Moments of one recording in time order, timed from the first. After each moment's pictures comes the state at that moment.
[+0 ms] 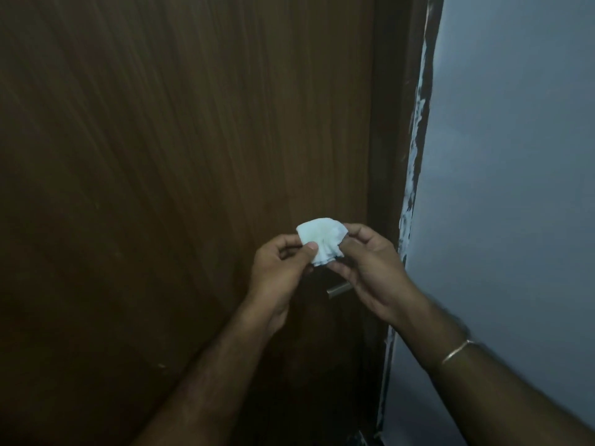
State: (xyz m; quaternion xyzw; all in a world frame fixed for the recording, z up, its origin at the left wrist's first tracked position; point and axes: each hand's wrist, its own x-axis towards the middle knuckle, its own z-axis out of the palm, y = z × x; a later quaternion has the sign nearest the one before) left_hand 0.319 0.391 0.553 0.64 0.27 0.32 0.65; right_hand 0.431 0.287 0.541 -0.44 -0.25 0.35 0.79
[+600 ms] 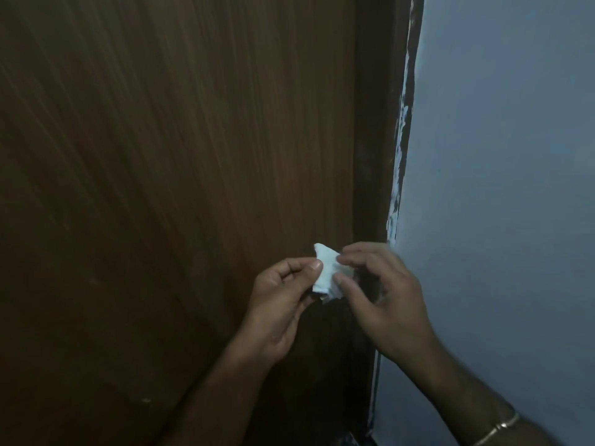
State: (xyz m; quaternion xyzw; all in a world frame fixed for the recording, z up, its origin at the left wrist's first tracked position) left_hand 0.299 0.395 0.550 0.52 0.18 0.19 0.81; right_hand 0.391 0.261 0.520 -0.71 -0.42 -0.18 0.54
